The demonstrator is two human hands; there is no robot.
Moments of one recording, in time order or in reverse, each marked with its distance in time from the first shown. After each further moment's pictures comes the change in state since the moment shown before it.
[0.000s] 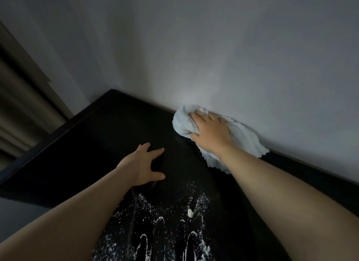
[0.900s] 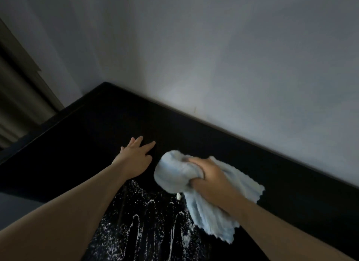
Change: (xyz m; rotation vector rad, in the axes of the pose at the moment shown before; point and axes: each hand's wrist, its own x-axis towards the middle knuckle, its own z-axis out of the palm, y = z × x) left_hand -0.006 0.002 0.017 -0.064 0.062 -0.058; right_hand -0.152 -0.028 -0.008 0.687 -0.085 0.039
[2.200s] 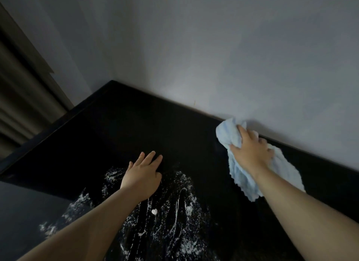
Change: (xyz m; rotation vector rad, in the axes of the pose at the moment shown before) left_hand -0.075 0.014 0.052 -0.005 0.070 0.035; right_hand -0.003 0.050 -0.061 -0.649 0.312 0.591
